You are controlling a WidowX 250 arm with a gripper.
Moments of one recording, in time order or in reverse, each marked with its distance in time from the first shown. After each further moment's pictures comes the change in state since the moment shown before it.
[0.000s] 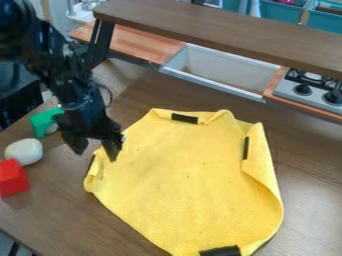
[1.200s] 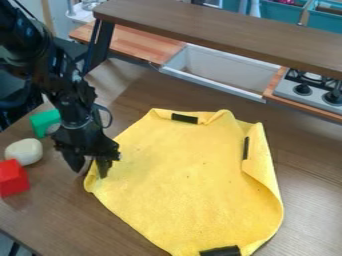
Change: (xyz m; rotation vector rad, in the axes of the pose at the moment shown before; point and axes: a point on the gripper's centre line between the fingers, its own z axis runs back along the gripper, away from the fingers) arm -0.013 0.013 -0.037 0.055 0.092 0.061
